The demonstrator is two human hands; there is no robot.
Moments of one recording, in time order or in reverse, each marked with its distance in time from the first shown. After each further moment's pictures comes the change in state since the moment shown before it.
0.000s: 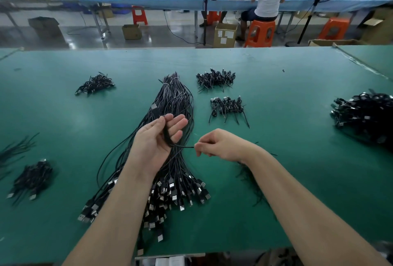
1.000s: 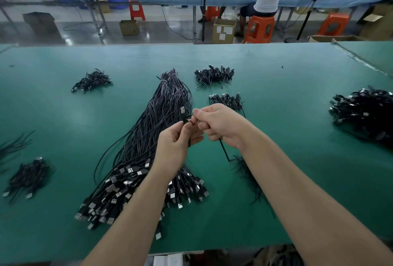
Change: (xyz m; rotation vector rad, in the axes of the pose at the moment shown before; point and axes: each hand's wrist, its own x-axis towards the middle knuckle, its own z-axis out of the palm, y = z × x) left_hand -0.006 -0.050 0.019 0.529 -0.121 0.194; right_hand 0.002 -0.051 -0.016 0.589 0.172 0.119
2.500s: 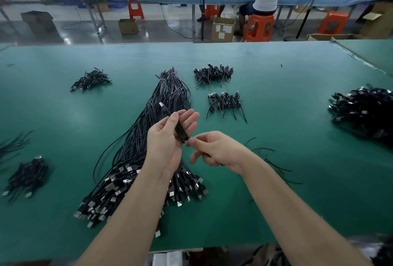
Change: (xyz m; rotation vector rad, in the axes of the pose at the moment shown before) left_hand 0.002 0.033 0.008 -0.503 0.237 -0.146; right_hand -0.009 0.061 0.007 -0.023 -0.133 0.063
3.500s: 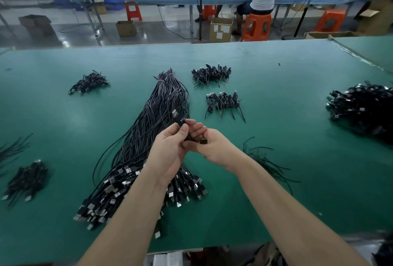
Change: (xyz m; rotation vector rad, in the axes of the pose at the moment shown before) left_hand -0.006 -0.009 -0.008 0.100 -0.161 -0.169; right_hand 0.011 0.011 0.006 -0.140 0.184 -0.228
